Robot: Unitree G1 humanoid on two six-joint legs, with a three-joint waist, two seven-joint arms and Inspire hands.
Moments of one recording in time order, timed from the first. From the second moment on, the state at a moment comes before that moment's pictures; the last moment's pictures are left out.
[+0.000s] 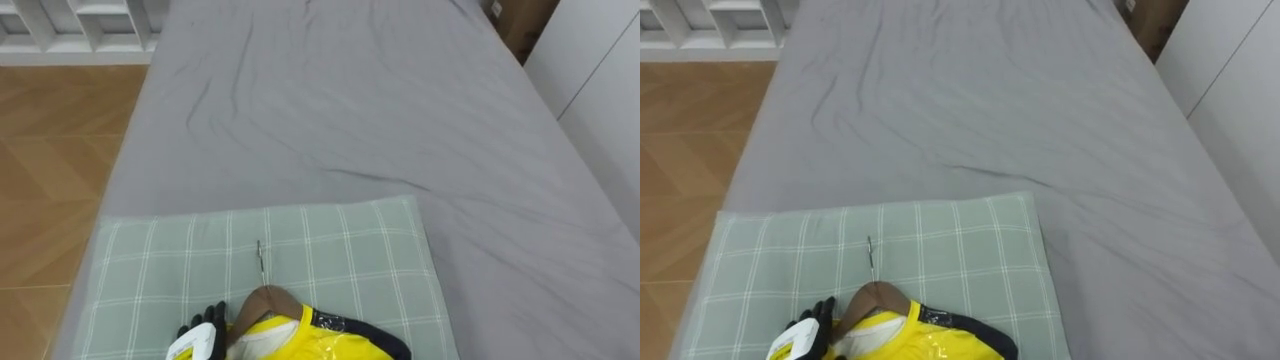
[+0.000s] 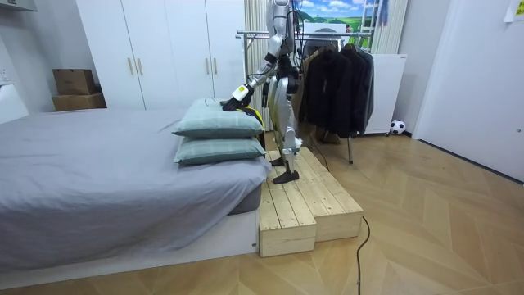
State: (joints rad) left arm -0.23 0.15 -0.23 1.10 0.66 -0.04 0.42; right arm -0.08 -0.25 0.25 1.36 0.24 0.01 0.04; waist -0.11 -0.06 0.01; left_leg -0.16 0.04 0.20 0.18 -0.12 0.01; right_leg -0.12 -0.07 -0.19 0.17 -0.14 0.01
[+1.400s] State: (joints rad) left arm -0.29 0.19 -0.16 1.12 0.62 -0.04 0.39; right arm -0.08 -0.23 0.25 1.36 0.24 0.02 0.05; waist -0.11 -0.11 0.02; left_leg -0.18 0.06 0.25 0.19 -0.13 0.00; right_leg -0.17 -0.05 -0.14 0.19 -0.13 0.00
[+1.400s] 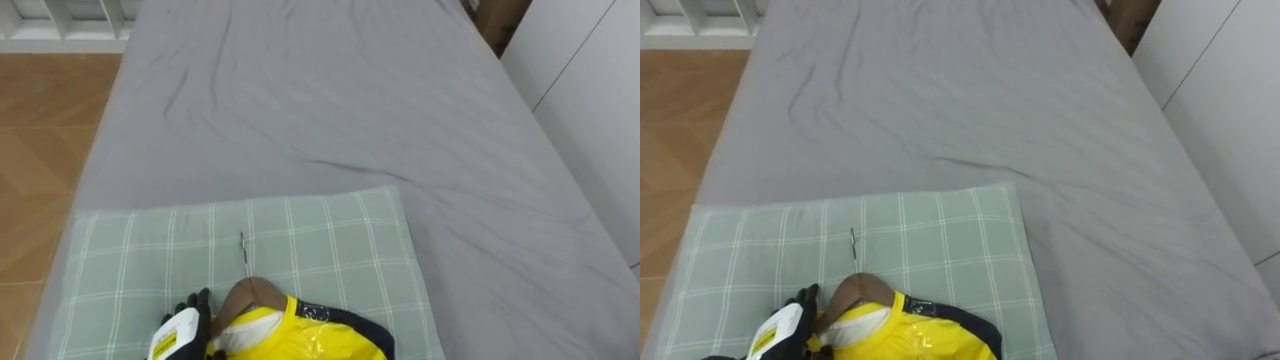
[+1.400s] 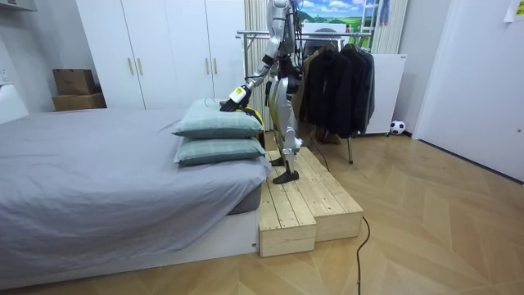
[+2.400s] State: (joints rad) left arm -0.35 0.23 -0.14 1.12 0.62 0.01 0.47; right arm -0.10 -0.22 0.27 1.36 0.25 0.04 0.05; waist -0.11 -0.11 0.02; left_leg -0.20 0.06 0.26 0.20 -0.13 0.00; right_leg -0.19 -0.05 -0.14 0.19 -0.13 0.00
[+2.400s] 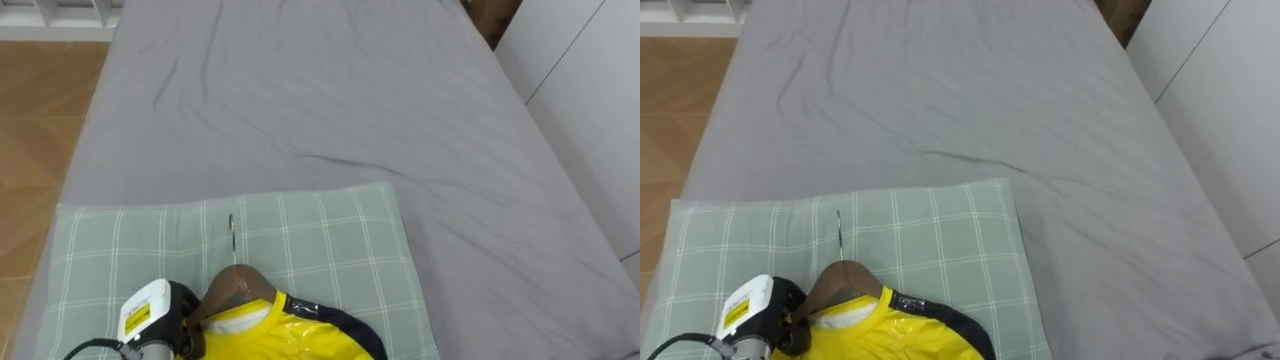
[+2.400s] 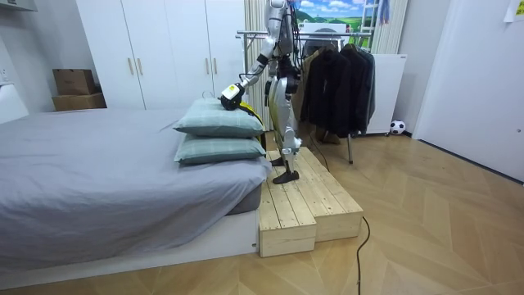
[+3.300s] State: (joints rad) left arm -0.32 0.22 -0.14 1.12 0.60 -0.01 0.49; right arm -0.08 -0.23 0.26 1.36 0.24 0.00 0.05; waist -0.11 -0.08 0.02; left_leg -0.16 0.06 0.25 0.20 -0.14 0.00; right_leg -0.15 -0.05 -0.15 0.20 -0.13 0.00
